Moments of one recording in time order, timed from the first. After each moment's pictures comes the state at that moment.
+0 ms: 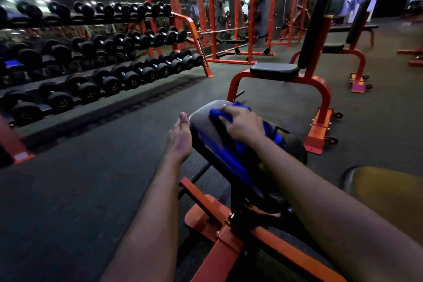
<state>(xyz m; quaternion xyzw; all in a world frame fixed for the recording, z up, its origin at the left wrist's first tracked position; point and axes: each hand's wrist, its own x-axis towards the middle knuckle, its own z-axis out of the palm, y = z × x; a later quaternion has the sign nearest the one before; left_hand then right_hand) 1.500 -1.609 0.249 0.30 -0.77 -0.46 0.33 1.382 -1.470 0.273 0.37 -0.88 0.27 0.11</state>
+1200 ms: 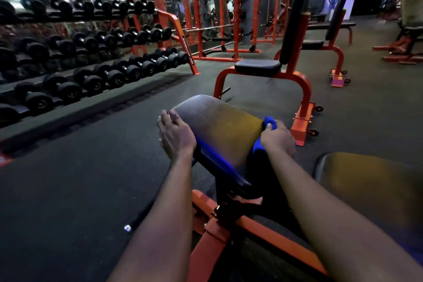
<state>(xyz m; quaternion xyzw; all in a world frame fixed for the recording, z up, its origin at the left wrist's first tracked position) 1.471 -1.562 0.237 0.40 -0.71 -0.35 0.46 1.357 -1.367 0.217 -0.04 -0.89 0.45 0.03</state>
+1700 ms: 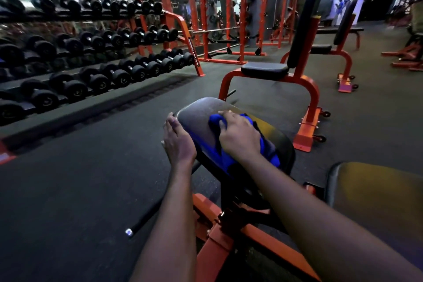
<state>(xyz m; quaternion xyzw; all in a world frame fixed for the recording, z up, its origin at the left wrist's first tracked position) 1.486 -1.568 0.234 0.34 -0.68 -0.44 0.48 1.412 -1.449 0.249 0.31 -0.88 0.33 0.15</state>
